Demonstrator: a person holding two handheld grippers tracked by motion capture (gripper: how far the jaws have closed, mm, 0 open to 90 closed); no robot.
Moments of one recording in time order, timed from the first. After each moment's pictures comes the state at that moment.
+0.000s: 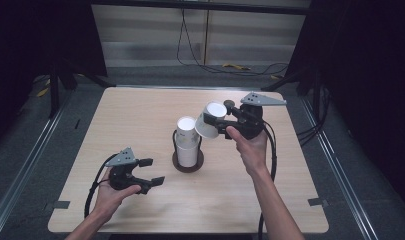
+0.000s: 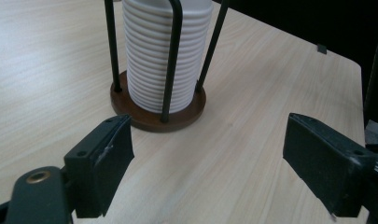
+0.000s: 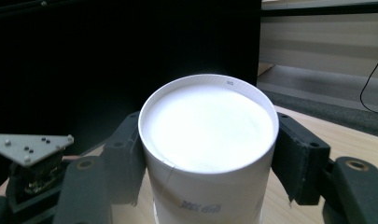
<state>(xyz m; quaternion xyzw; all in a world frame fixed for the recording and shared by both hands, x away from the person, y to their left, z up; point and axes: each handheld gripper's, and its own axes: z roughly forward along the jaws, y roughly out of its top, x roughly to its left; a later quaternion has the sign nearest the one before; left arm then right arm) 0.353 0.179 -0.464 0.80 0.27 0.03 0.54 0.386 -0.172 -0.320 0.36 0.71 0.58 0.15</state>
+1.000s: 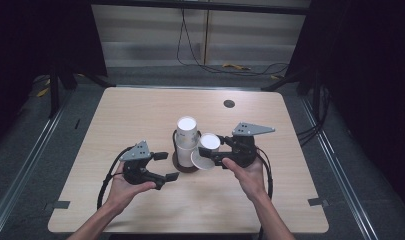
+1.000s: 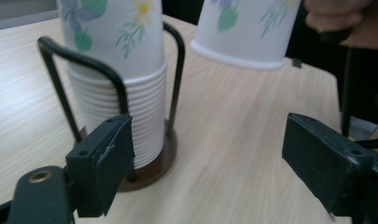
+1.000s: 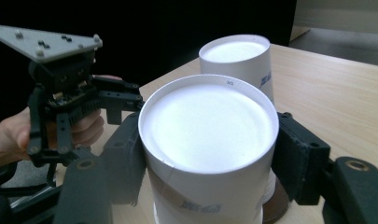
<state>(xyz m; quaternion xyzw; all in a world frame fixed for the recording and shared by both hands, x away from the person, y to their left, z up) 0.356 0.140 -0.438 0.80 0.21 0.03 0.56 0.352 -0.163 -0.376 0.33 0.76 0.55 0.09</state>
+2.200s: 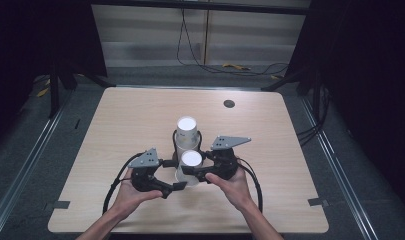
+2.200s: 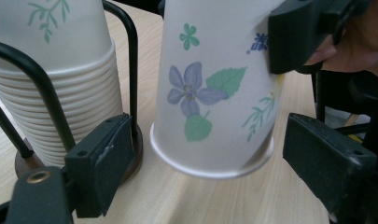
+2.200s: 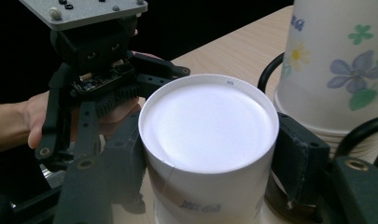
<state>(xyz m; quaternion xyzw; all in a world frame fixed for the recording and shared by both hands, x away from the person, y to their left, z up) 0.346 0.123 -0.453 0.81 0.18 0.00 0.56 0.342 -0.123 -0.406 0.29 0.79 0.54 0.03</state>
